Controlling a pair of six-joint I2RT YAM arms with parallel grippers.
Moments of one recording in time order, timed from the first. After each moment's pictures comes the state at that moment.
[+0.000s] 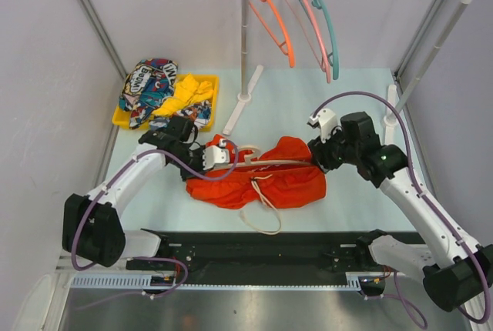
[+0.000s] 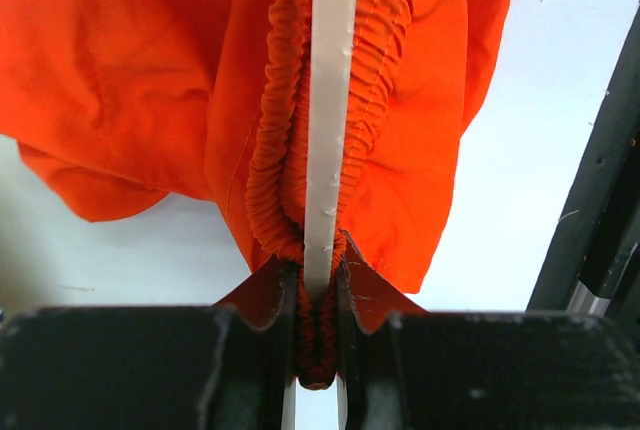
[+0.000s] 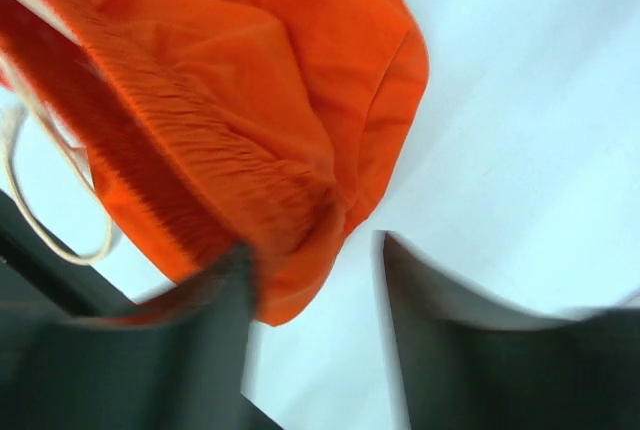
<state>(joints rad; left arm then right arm) -0.32 1.32 0.97 -0.92 0.44 1.06 0.44 1.03 1.01 -0.71 -0.18 -0.26</state>
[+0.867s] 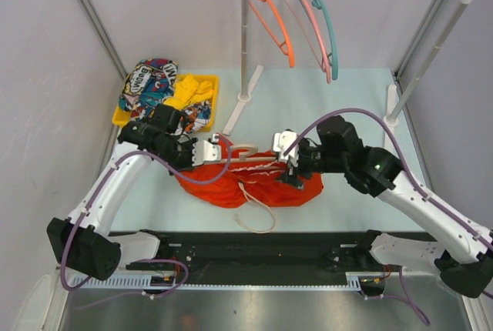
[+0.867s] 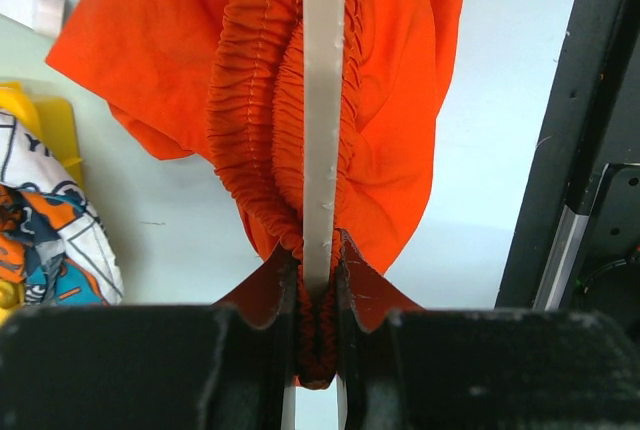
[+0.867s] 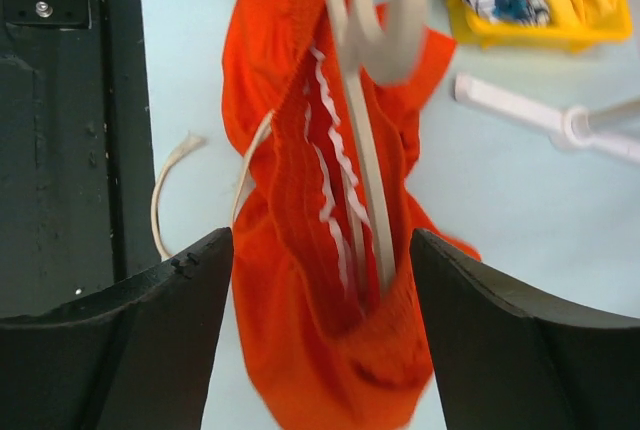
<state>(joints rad) -0.31 1.22 1.20 -1.21 0.40 1.17 0.81 1.04 1.18 -0.67 -0.40 -0.54</state>
